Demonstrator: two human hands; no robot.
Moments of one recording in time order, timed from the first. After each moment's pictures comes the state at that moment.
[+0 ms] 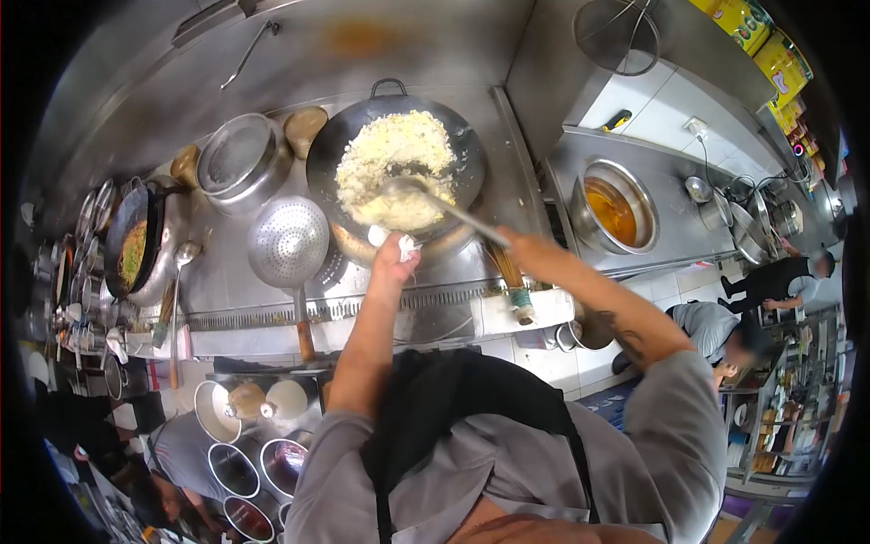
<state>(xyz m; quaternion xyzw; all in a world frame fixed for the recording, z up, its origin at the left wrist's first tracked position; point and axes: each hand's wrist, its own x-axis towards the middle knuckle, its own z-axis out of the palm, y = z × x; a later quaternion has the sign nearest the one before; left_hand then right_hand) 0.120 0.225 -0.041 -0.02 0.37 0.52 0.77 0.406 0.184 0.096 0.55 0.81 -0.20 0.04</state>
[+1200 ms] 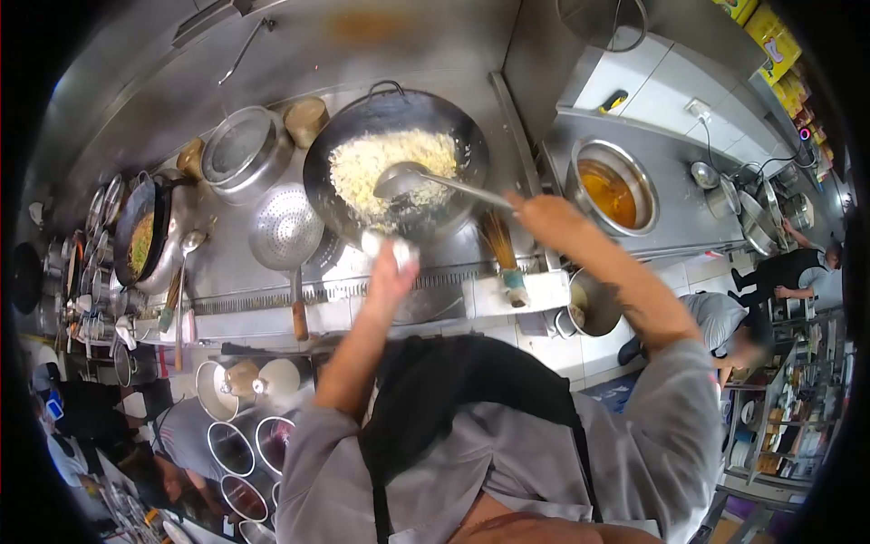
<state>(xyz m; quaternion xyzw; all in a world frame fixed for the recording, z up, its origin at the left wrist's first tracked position) 0.144 0.130 0.004 0.16 0.39 0.57 0.70 0.439 0.164 0.169 0.50 0.86 -0.10 0.10</state>
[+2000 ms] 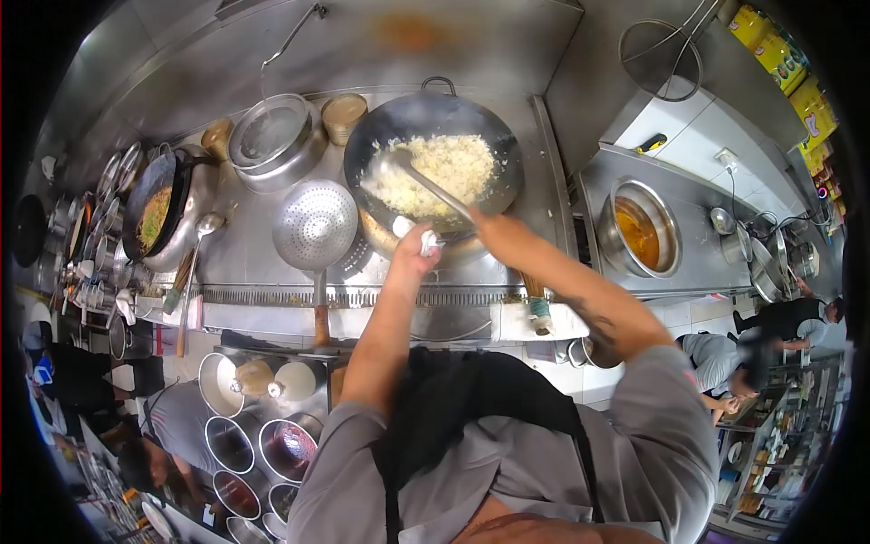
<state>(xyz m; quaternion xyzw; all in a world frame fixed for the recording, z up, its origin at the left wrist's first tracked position) 0.107 0.229 -0.039 -0.03 0.40 0.48 0.78 0.310 0.223 0.088 0.48 0.86 -0.18 -0.01</state>
